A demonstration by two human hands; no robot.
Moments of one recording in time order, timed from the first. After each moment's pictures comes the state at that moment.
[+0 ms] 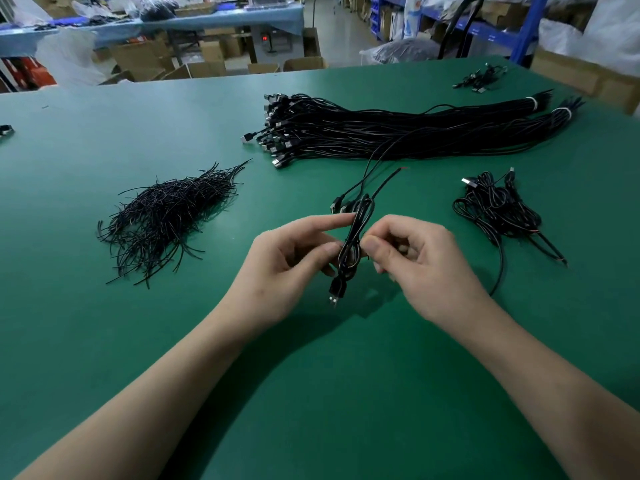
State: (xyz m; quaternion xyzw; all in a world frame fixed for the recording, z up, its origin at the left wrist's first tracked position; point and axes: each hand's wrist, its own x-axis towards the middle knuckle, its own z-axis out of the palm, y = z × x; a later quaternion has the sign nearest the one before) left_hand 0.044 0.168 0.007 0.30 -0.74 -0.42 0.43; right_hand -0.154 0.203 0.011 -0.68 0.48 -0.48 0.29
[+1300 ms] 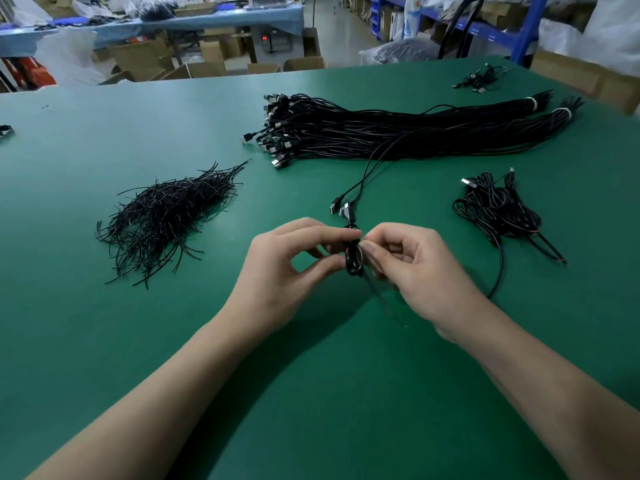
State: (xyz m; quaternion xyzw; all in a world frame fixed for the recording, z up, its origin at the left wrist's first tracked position) left_hand 0.041 0.169 0.011 0.33 -0.81 -0.21 0.43; right_hand -0.152 0.198 0.004 -0.63 0.49 -0.48 0.38
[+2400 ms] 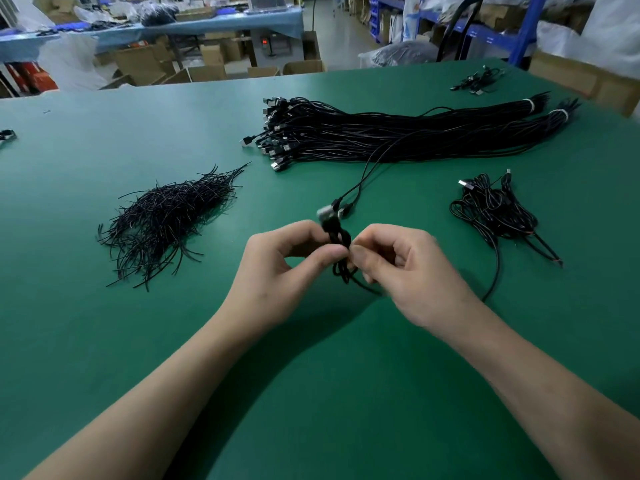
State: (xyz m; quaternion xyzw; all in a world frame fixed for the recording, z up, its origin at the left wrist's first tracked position) left_hand 0.041 0.170 0.009 0.35 -0.77 -0.32 0.44; right_hand -0.150 0.204 0.009 -0.68 0.47 -0.45 0.34
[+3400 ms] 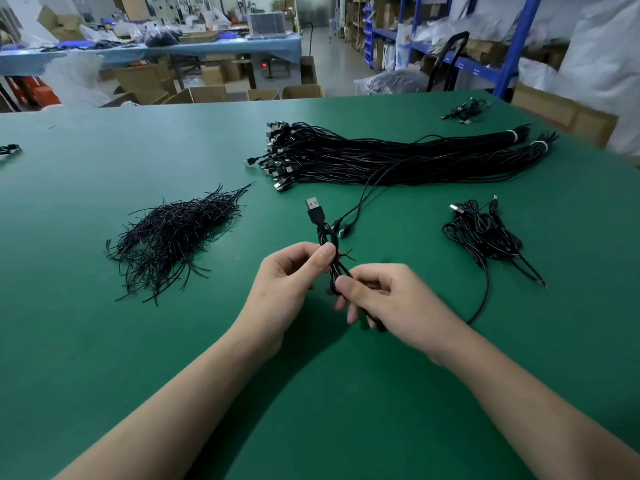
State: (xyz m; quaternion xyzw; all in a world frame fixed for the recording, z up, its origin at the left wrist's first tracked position) left_hand 0.036 0.171 0.007 0.39 -0.59 -0.52 0.48; right_hand -0.140 0.206 0.006 -0.65 0.48 -0.38 0.45
